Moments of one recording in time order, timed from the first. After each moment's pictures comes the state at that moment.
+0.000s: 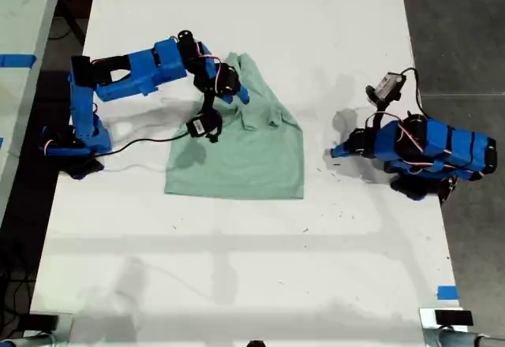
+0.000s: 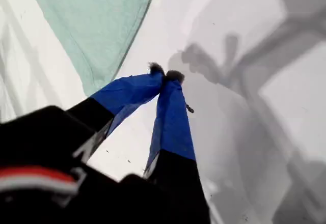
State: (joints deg) arm 0 -29.8 74.7 62.8 75.8 27.2; arm 1 16.4 200.1 175.1 74.4 -12.2
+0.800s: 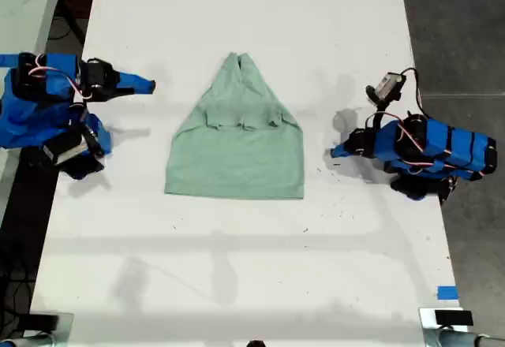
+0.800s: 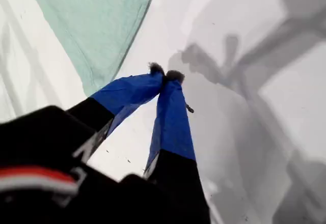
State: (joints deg) arm 0 -19.4 184.8 145.7 63.8 15.6; arm 1 16.4 200.1 175.1 74.4 -12.2
